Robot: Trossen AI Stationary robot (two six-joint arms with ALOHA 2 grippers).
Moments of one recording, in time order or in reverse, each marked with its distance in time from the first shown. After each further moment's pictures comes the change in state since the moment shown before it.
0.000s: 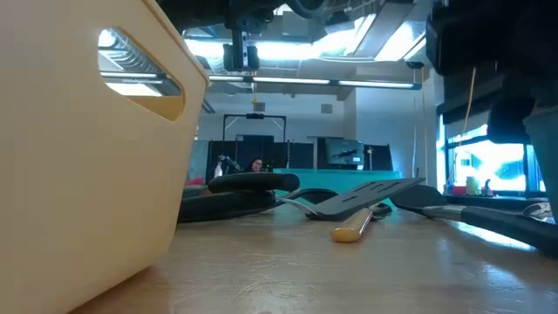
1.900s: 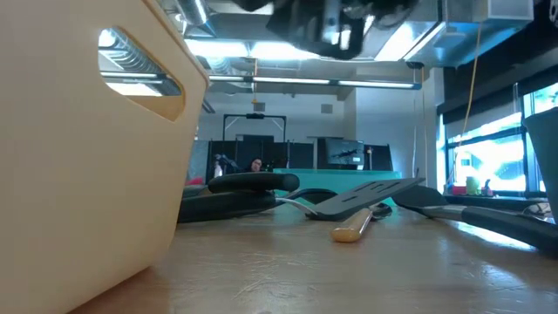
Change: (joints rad) left arm -0.241 0.675 0.758 -0.314 0.502 -0.143; right arm 0.612 -0.498 0.476 -1.327 0.391 0.448
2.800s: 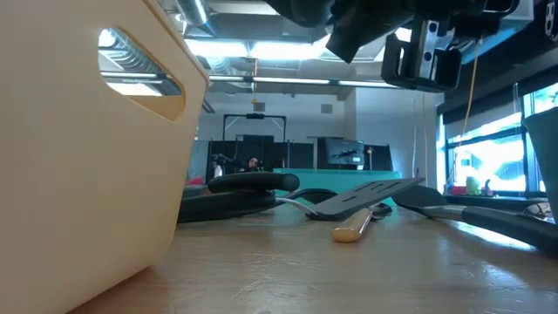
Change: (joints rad) left arm 0.010 0.299 0.428 -0.173 0.014 0.054; right arm -0.013 -0.093 0.000 0.000 0.313 -0.203
